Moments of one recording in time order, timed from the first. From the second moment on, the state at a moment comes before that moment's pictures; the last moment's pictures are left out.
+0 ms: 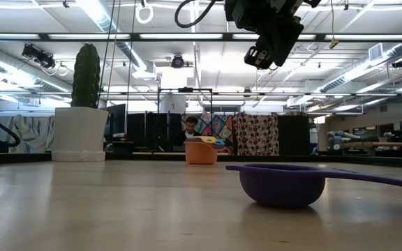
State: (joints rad) left arm -1.01 1.92 1.32 -0.98 0.13 -1.72; right arm -0.18 1.74 1.63 -1.36 -0.45 -0.42
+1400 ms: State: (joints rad) left arm -1.01 1.92 1.25 -1.00 0.13 -1.65; right arm -0.18 1.74 1.63 -1.29 -0.47 -0.36
